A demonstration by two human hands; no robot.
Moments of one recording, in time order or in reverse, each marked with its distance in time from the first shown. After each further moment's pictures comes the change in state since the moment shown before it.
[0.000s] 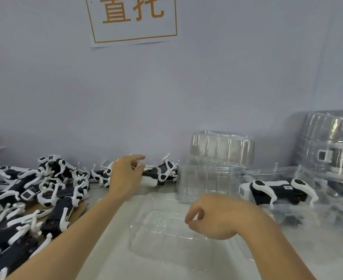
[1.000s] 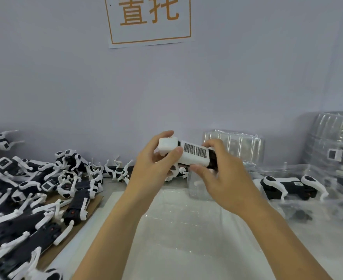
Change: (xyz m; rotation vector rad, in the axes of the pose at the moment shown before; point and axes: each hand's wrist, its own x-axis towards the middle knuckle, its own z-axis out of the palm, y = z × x) left_hand -0.072 0.095 -0.065 -0.843 -0.287 -0.121; right_hand 0.017 -0.006 0.005 0.397 0.920 -0.386
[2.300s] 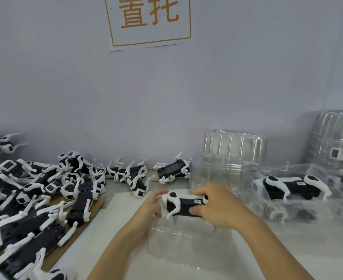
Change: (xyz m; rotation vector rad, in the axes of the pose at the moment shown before) left_hand -0.015 -0.111 -0.049 0.039 -0.164 -0.519; right_hand -0.014 0.028 0.034 -0.221 -0.441 0.330
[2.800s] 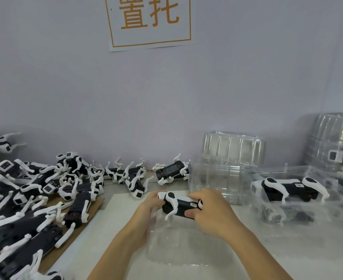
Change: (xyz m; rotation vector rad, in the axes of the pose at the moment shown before) left_hand -0.002 0.002 0.004 -0.194 0.019 -0.021; right_hand 0.000 -0.001 0.022 0.027 0.102 -0.054
